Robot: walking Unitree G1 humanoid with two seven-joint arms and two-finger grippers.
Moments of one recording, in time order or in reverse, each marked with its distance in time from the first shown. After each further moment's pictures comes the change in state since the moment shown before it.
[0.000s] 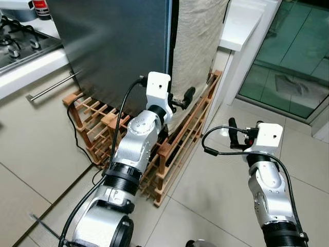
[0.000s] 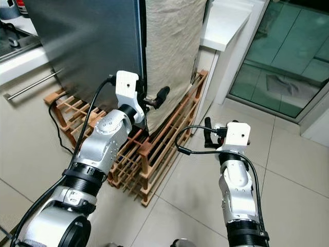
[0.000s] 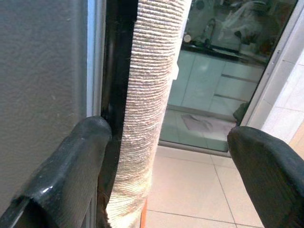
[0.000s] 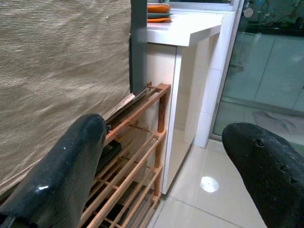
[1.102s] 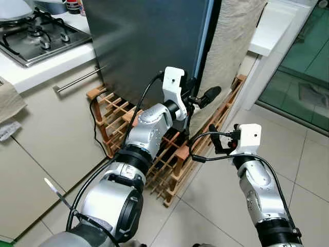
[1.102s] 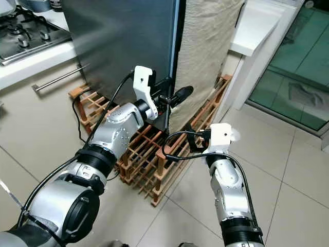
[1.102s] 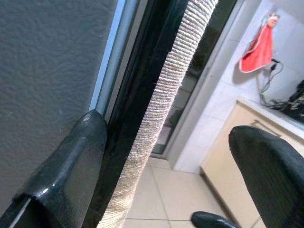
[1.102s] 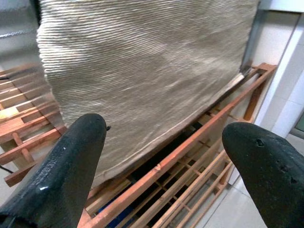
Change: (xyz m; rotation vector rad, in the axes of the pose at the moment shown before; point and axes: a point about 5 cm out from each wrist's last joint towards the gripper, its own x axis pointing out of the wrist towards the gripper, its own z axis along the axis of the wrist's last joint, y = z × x) left arm 0.020 -0.025 0.001 -0.204 0.001 -0.403; right arm 0.002 0.028 -0.012 0.037 0.112 0.216
